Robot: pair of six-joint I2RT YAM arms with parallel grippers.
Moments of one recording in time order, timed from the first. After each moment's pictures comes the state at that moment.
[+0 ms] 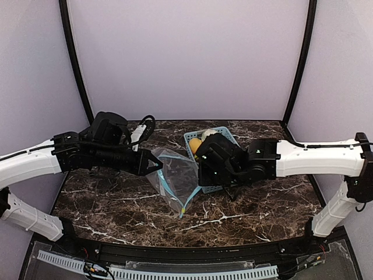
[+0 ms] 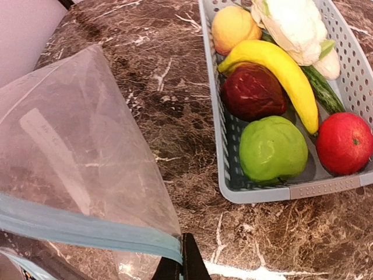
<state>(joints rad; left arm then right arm) -0.93 1.20 1.07 -0.50 0.10 -0.53 1.21 1.57 1.28 -0.65 0.45 0.92</state>
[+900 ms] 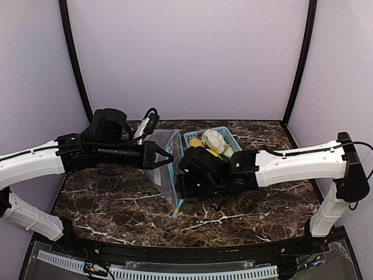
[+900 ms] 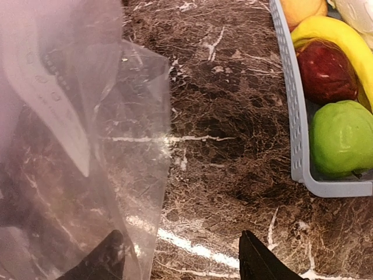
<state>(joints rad) -0.93 1.22 1.05 -0.29 0.25 -0.64 1.27 1.69 1.31 -0.50 0.35 0.88</state>
